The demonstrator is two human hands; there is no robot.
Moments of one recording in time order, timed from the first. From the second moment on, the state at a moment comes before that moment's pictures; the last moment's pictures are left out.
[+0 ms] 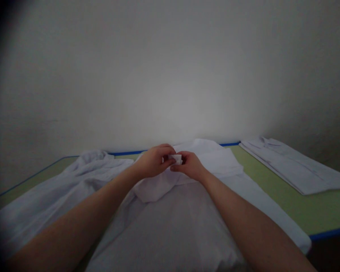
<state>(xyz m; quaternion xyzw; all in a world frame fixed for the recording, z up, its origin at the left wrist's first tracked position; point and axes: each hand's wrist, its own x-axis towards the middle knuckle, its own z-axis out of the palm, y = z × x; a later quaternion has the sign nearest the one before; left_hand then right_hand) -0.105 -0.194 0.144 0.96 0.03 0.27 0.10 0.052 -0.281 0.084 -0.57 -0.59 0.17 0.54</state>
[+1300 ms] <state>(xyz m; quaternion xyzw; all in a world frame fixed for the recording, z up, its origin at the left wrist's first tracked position) -0.102 -0.189 0.137 0.94 0.16 0.28 0.08 0.042 -0.285 0.089 -0.56 -0.57 0.06 0.60</state>
